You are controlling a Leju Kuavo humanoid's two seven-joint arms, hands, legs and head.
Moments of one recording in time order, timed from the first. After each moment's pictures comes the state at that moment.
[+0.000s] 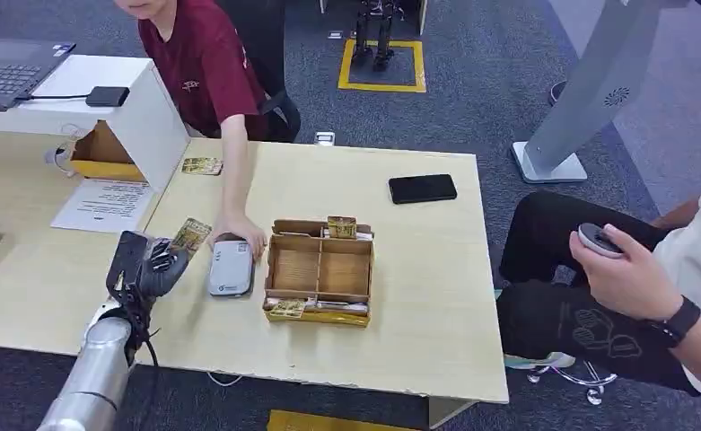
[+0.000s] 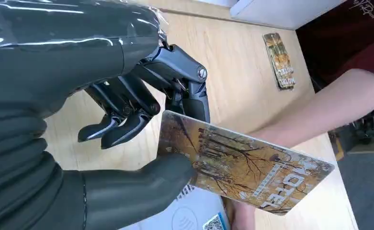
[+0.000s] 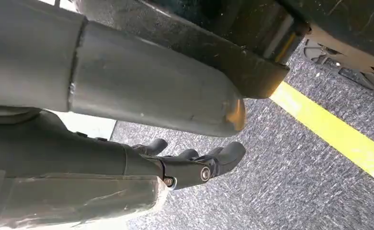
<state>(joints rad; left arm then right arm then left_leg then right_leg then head) -0.36 0.13 0.17 -0.93 -0.34 -0.09 -0.32 -0.13 0.05 1.05 -0.14 -0.31 -0.24 0.11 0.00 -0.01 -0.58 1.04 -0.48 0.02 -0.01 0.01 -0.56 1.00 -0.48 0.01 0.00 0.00</state>
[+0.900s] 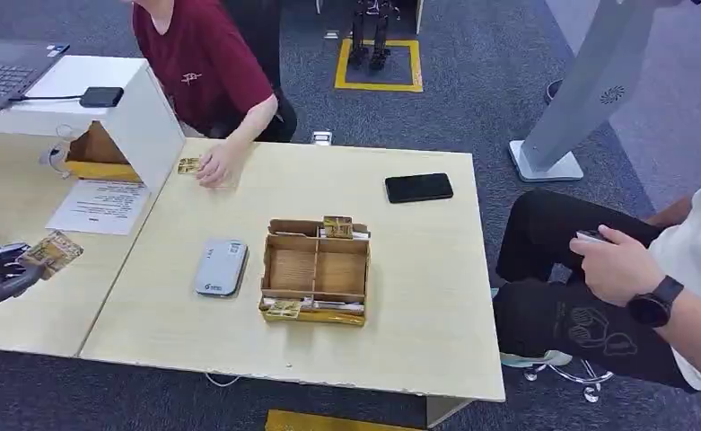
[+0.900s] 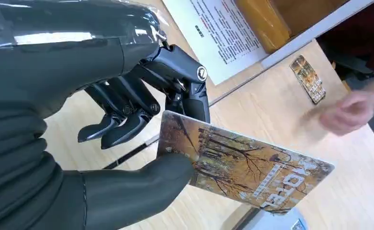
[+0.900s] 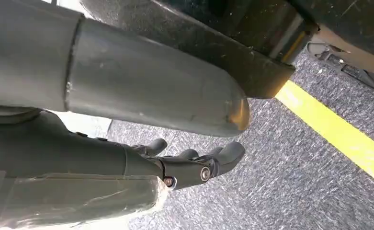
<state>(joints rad) -0.12 0.80 0.13 -1.17 0.20 -0.61 -0.10 -0.13 0.05 1.11 -0.13 -0.32 -0.23 0.09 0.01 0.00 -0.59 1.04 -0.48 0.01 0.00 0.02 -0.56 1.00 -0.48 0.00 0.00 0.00</state>
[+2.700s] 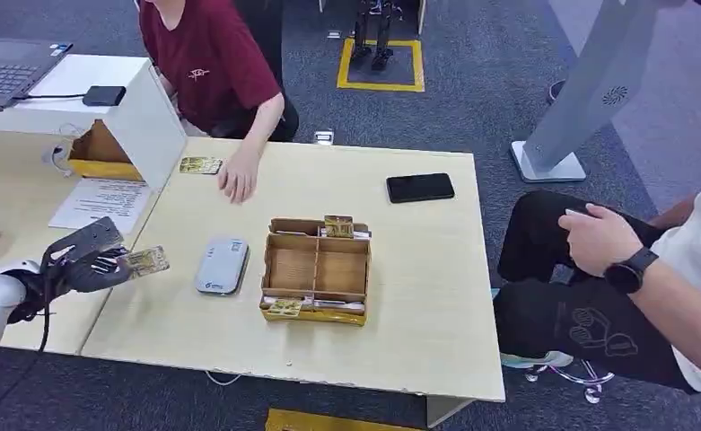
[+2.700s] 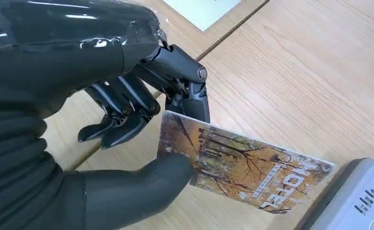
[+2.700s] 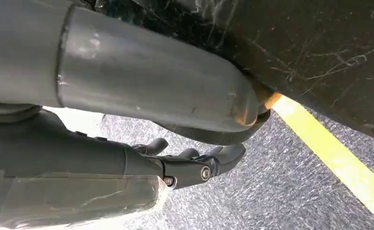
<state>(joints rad) -0.53 0.68 -0.40 -0.87 -0.15 -0.46 -0.09 -0.14 0.07 1.24 -0.14 -0.38 -0.21 0.11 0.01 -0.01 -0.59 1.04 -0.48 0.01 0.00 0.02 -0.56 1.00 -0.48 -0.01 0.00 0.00</state>
